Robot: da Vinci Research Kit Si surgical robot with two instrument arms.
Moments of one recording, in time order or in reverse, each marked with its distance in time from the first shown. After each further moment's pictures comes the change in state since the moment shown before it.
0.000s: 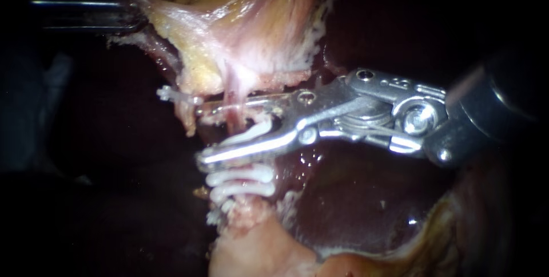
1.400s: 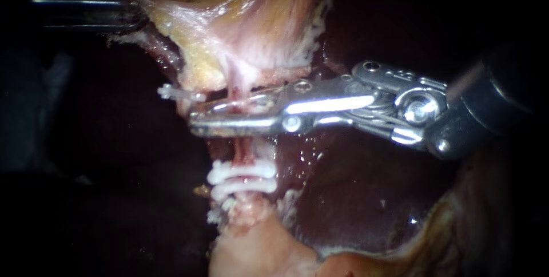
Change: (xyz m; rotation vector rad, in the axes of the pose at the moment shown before) right arm -0.001 0.002 -0.002 -0.048 0.013 0.074; left arm 0.000 0.000 0.000 0.000 0.000 0.000
